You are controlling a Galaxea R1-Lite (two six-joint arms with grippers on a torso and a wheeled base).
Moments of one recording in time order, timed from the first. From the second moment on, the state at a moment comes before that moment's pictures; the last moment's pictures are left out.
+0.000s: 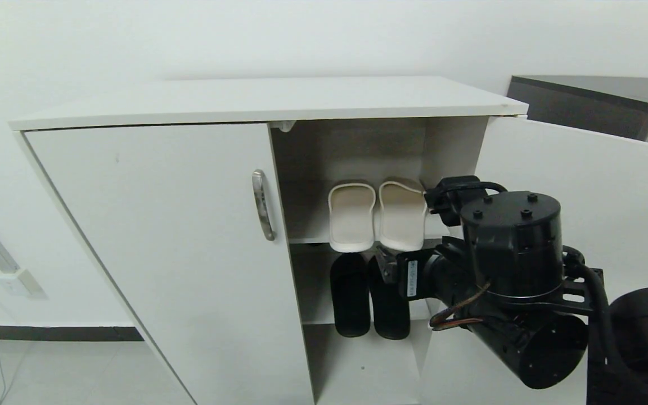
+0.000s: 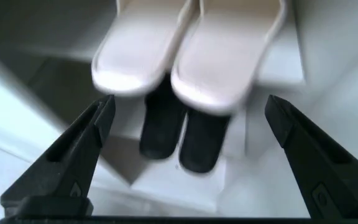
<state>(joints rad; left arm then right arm) 0.00 0.00 0.00 0.00 0.00 -0.02 0.95 1.70 -0.94 -0.49 -0.67 0.25</state>
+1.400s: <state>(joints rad) 0.00 0.00 0.00 0.00 0.00 -0.02 0.93 1.72 -0.77 -0.68 -0.59 0.18</state>
